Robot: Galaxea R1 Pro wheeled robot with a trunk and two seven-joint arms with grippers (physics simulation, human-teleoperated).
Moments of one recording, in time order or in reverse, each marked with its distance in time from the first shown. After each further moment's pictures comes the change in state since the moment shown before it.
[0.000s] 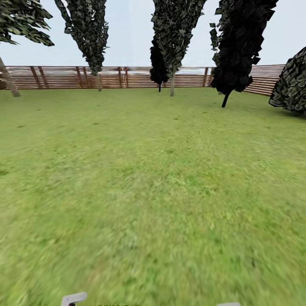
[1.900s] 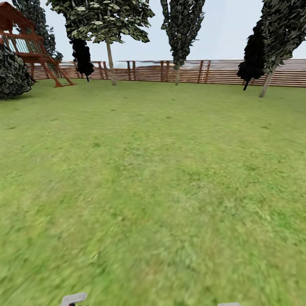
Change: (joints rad) left arm 0.000 0.000 0.002 0.001 0.000 -0.001 0.000; right arm 0.000 0.000 0.000 0.000 0.000 -0.001 -0.001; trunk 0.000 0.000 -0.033
